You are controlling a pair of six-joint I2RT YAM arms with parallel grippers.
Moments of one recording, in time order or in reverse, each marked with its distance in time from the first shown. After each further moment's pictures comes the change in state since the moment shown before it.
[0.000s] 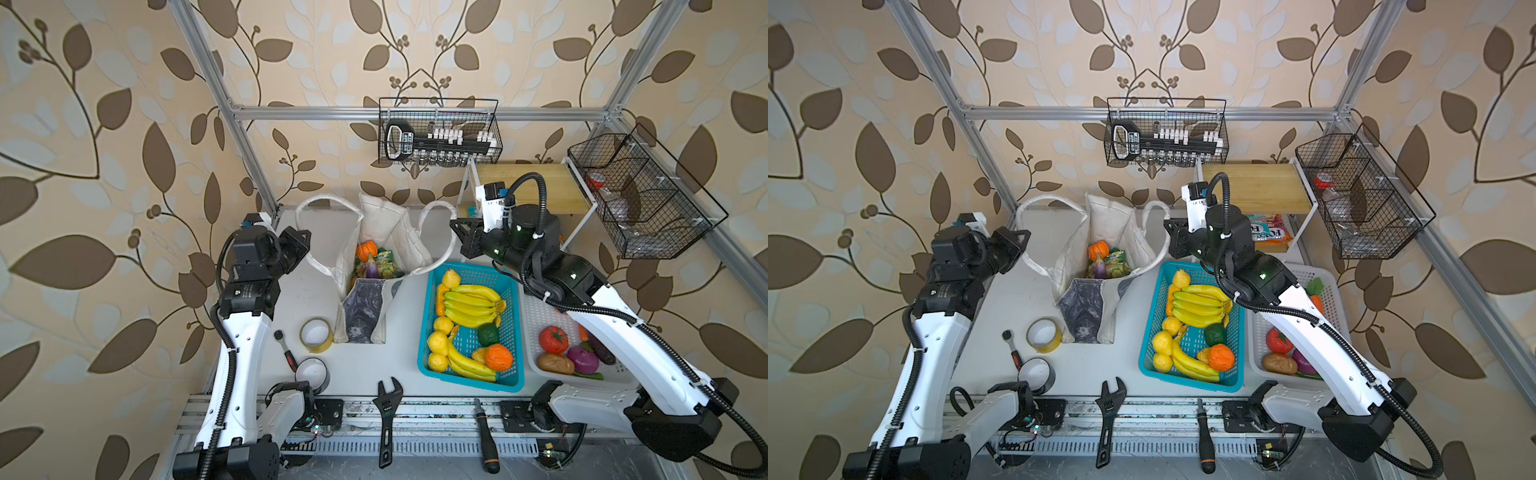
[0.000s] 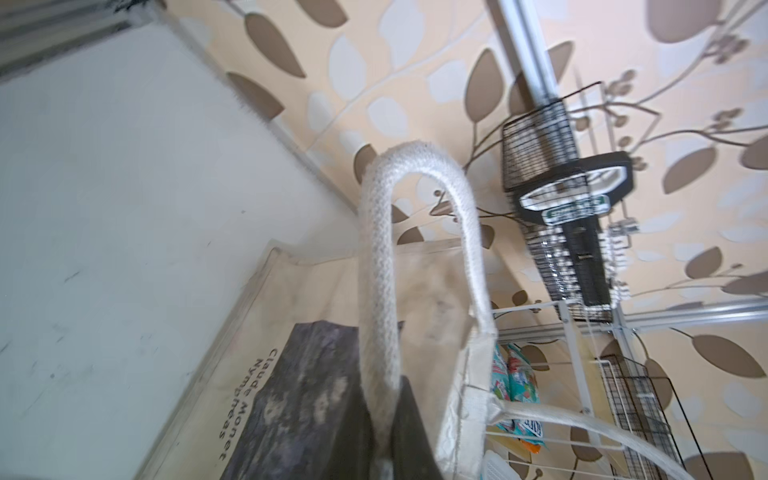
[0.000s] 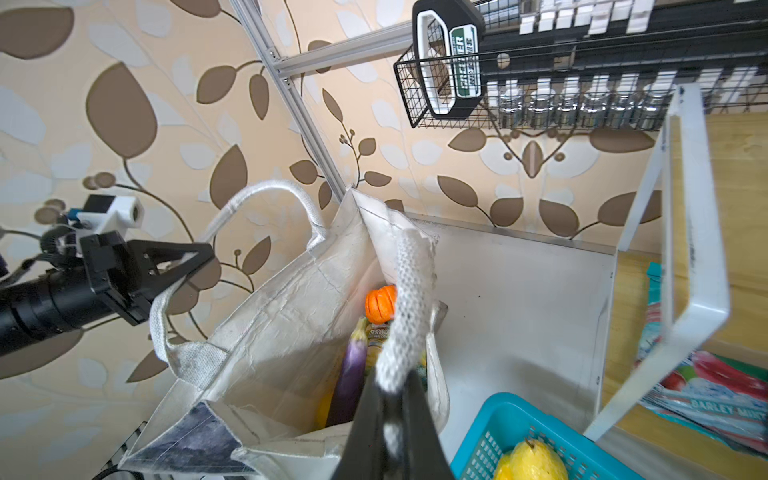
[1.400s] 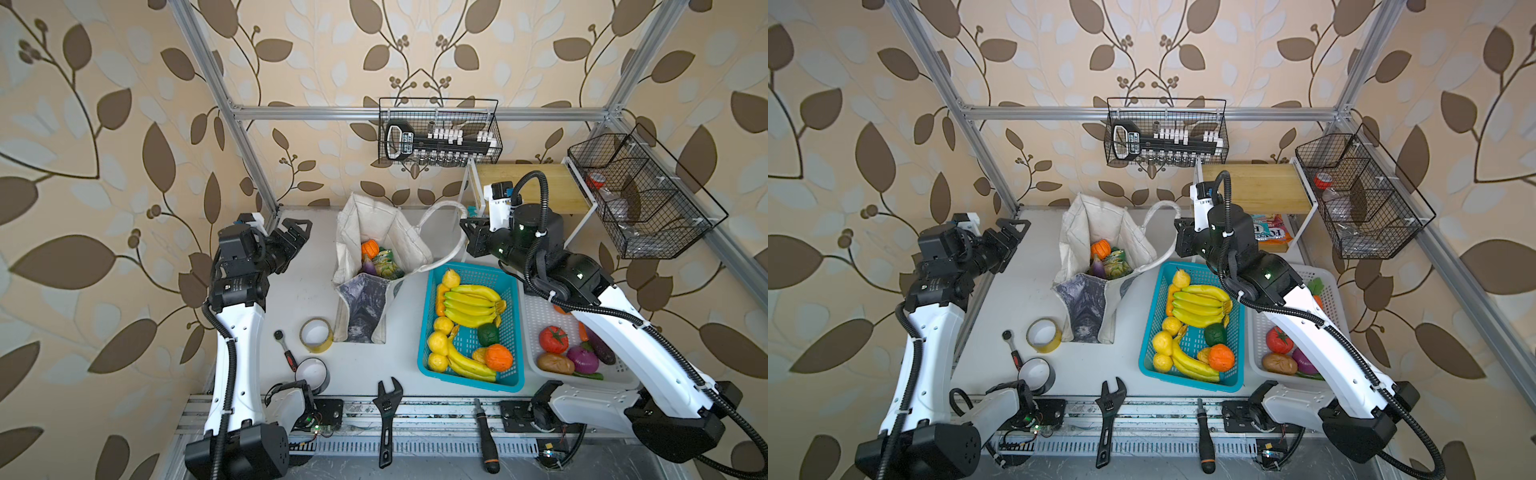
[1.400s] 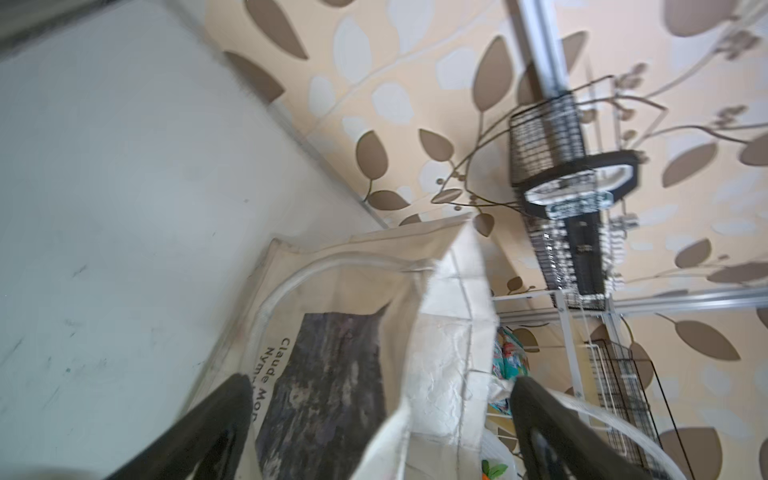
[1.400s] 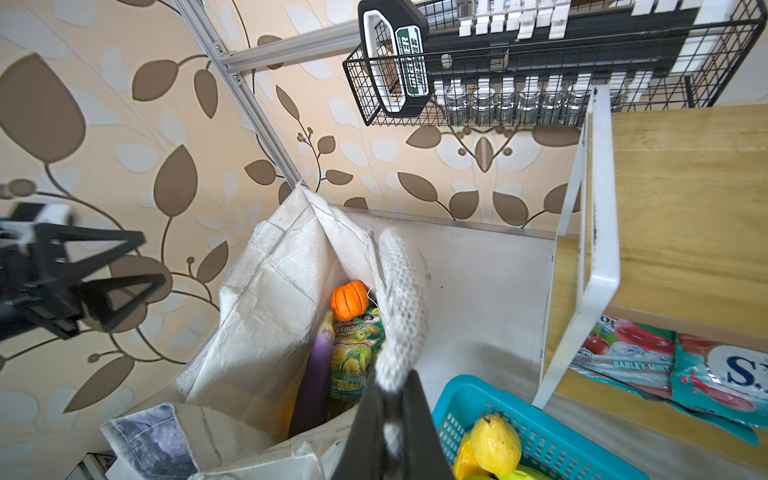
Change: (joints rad) left arm 0.177 0.066 -0.112 -0.004 0.175 -0.026; right arm -0.014 -0.021 0.027 -0.101 0.132 -0.005
